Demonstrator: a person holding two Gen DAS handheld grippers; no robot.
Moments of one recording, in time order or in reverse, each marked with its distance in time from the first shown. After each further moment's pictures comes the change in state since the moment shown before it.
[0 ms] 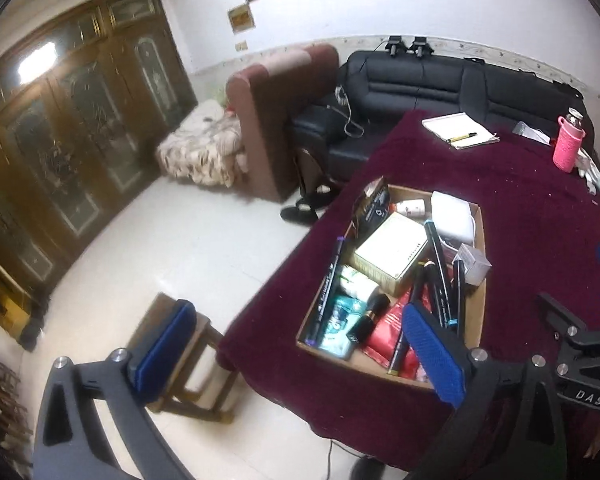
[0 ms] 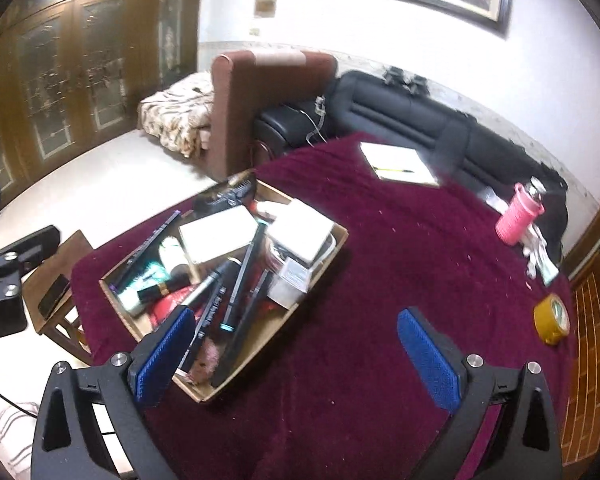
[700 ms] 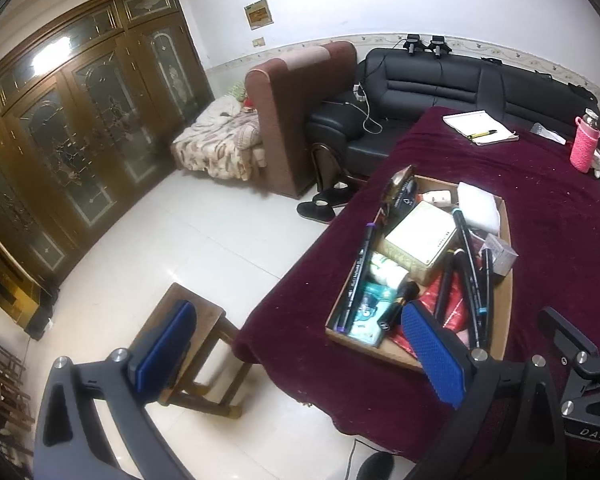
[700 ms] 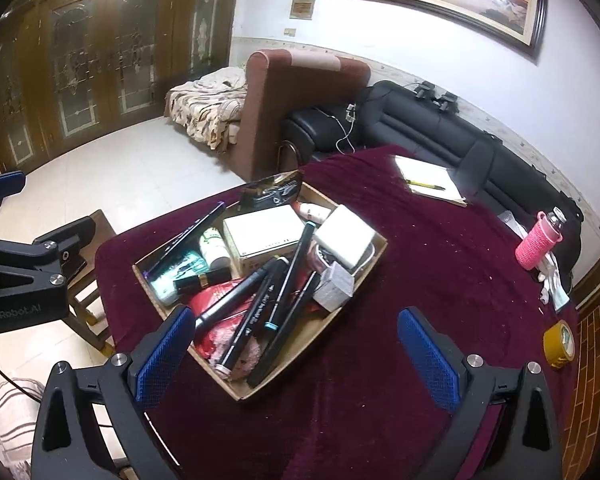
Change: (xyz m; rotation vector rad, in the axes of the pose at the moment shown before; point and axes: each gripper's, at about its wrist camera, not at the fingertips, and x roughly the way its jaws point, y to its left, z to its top) left arm 0.009 0.022 -0.019 -0.041 0.017 0.048; right arm 0.000 0.043 -0.001 -0.092 0.000 0.043
